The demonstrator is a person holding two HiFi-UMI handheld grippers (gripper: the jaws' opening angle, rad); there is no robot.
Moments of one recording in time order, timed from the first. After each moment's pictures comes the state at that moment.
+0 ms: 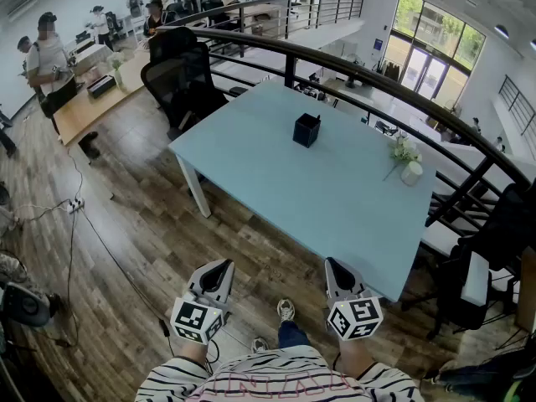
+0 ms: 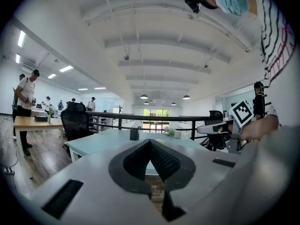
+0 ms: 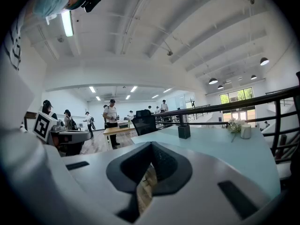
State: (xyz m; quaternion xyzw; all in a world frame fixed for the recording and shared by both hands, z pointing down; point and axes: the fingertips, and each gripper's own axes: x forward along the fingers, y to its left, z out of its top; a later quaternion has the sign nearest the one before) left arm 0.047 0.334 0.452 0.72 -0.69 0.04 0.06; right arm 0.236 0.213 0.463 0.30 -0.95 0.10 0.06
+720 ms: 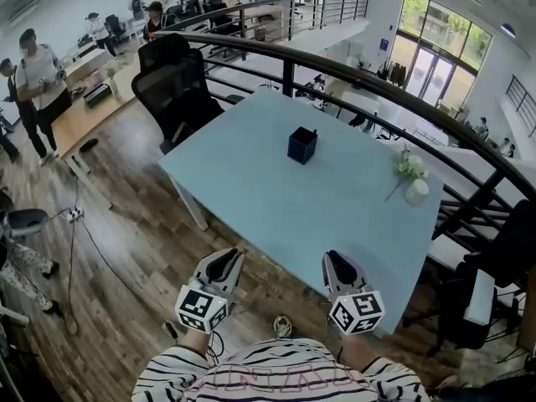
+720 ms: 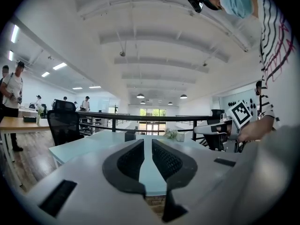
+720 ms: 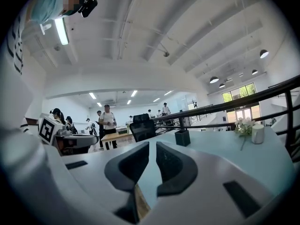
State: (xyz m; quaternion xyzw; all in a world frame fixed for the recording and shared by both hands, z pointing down) left arm 0.038 0.179 0.459 0.74 -0.67 0.05 0.05; right arm 0.214 0.073 0.469 0.28 -0.95 0.12 0.03
